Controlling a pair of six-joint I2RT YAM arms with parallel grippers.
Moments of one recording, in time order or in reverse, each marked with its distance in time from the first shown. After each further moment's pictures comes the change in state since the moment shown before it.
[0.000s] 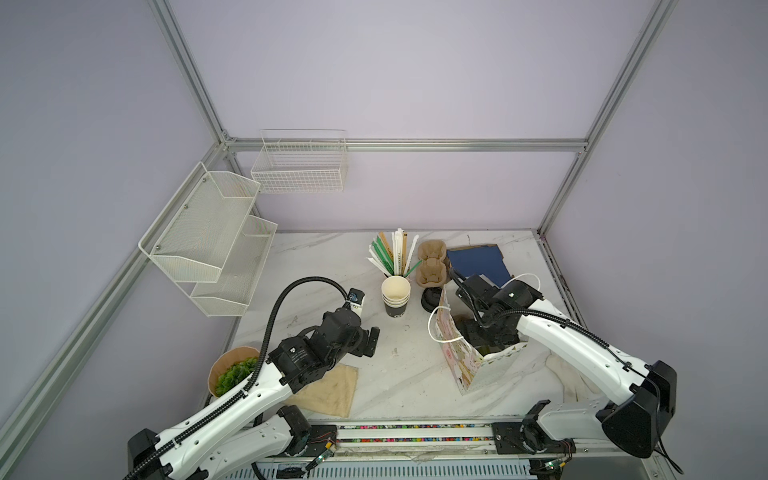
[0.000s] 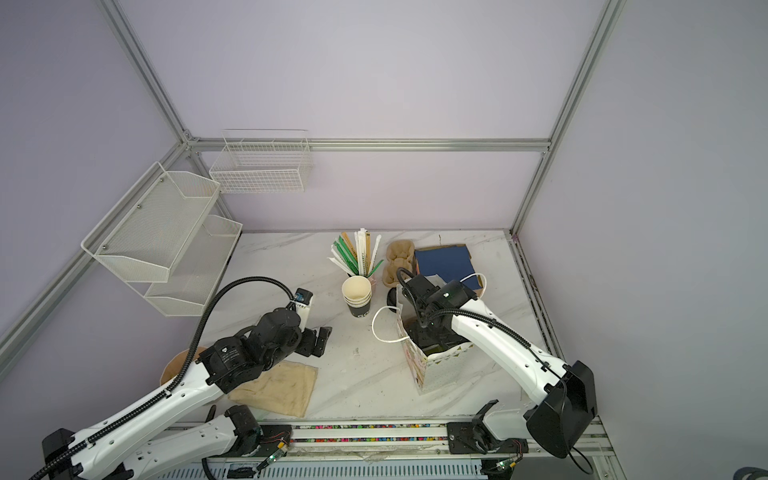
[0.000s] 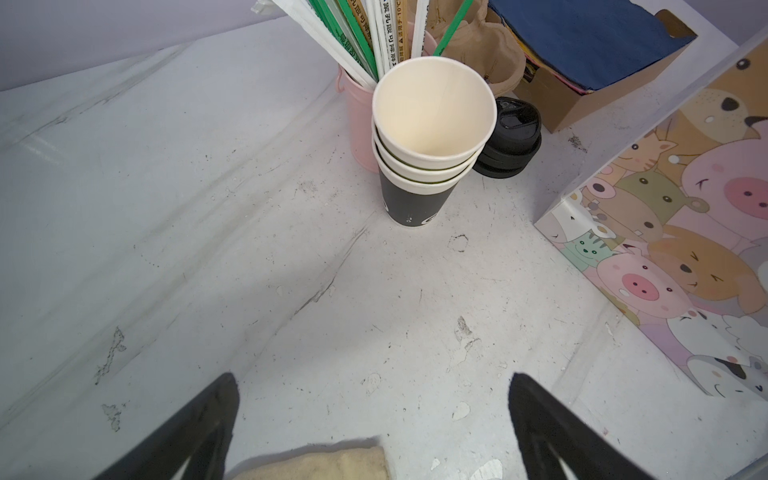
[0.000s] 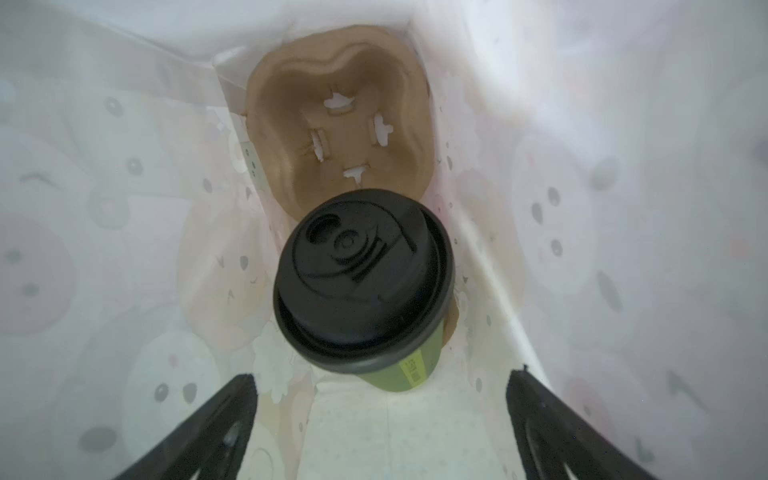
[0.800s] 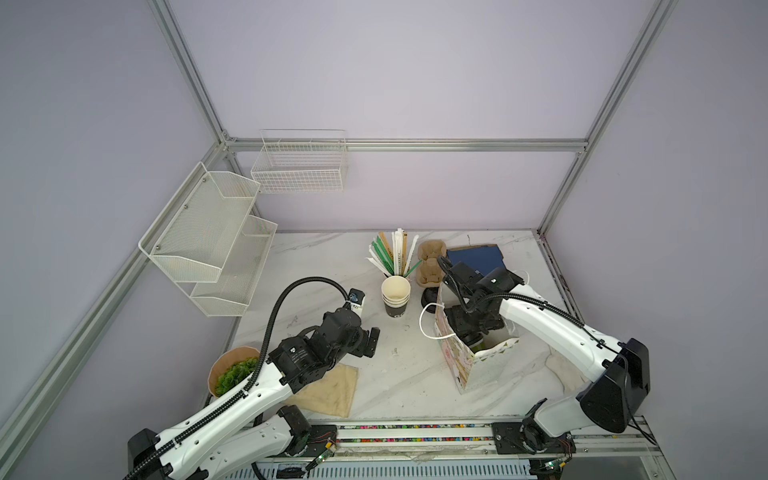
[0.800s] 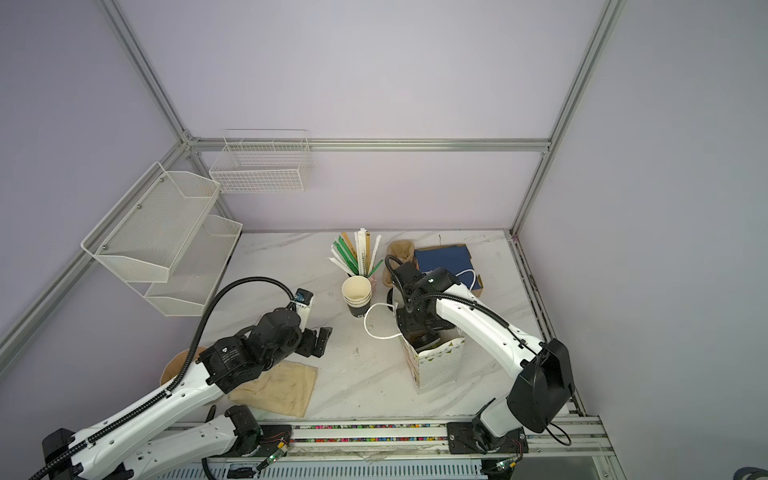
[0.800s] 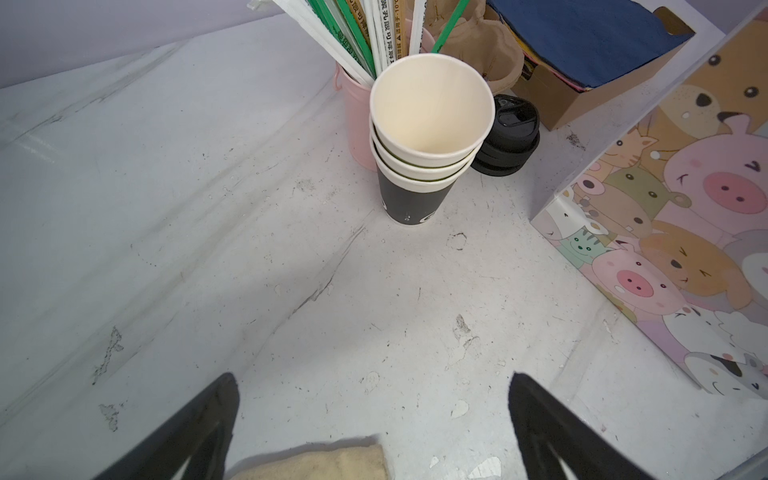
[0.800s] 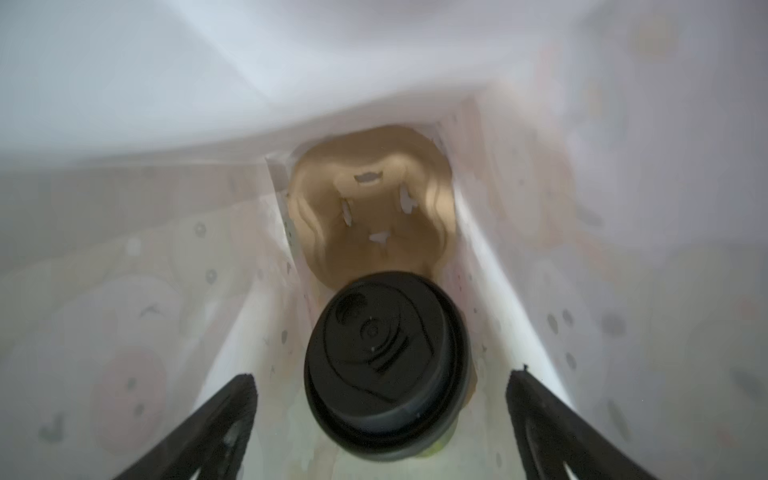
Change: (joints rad) left arm 0.000 0.000 0.000 -0.002 0.005 0.000; right arm 0.000 0.168 0.143 0.075 0.037 -0.010
